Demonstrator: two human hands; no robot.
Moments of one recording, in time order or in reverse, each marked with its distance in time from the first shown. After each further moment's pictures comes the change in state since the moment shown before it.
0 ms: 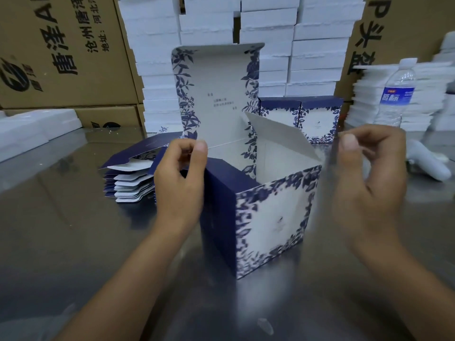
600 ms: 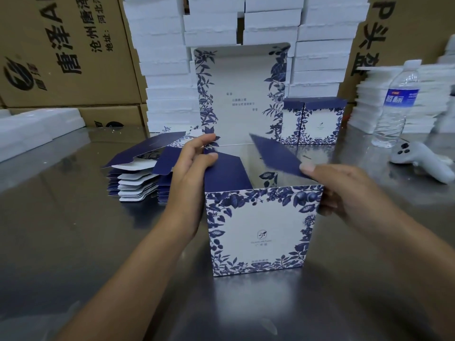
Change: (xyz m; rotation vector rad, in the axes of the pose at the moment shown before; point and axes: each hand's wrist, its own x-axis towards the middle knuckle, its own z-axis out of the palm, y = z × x) left_hand 0.001 0.011 0.002 -0.411 -0.143 -0.365; right_hand 0.011 0.003 -0.006 0.424 -0.766 0.655
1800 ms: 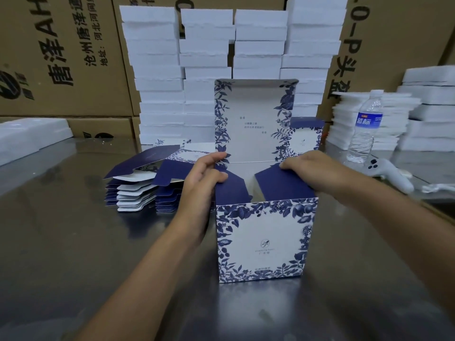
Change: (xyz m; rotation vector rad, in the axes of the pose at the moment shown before) left_hand -0.001 -0.001 0.000 -0.123 -0.116 -0.088; right_hand 0.039 -0.041 0.001 -0.658 0.096 0.323
